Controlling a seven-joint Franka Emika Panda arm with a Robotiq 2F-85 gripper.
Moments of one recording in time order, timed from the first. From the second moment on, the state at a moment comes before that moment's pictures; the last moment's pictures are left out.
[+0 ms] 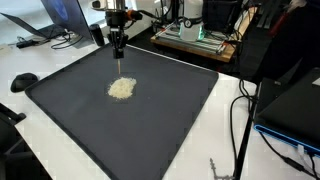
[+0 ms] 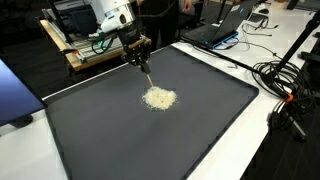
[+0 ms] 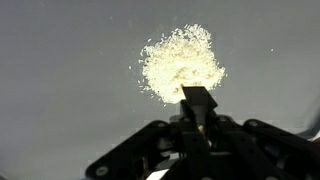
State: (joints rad) arm -0.13 0.13 -0.07 -2.42 0.75 2.82 -0.79
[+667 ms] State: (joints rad) arm -0.10 0.08 -0.07 -2.43 0.41 2.83 -0.66
